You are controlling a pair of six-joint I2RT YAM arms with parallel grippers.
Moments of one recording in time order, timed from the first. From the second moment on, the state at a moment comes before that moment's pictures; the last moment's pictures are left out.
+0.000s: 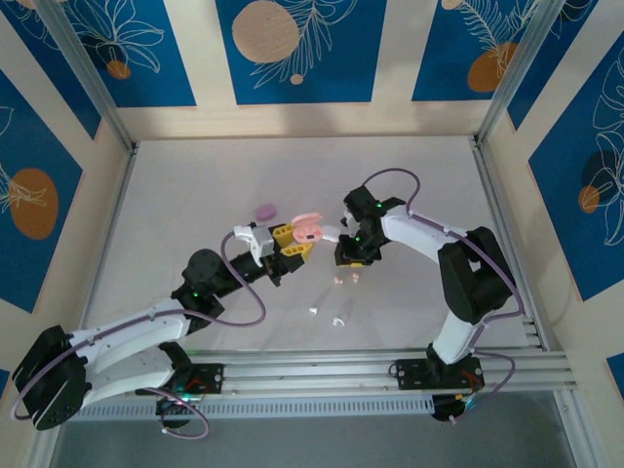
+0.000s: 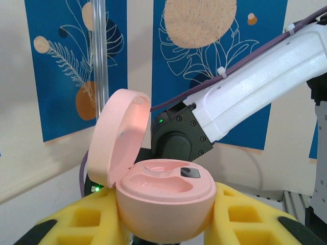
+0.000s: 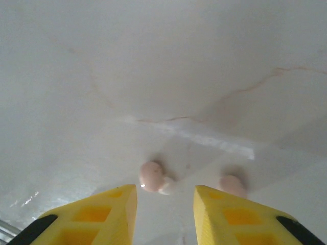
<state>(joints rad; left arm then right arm) -0.85 1.00 0.48 0.77 0.28 -0.10 0.52 1.72 1.15 -0.83 -0.28 0.40</state>
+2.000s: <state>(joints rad) -0.85 0.87 0.48 0.65 0.24 -0.05 0.57 1.73 1.20 -0.86 -0.46 0.33</state>
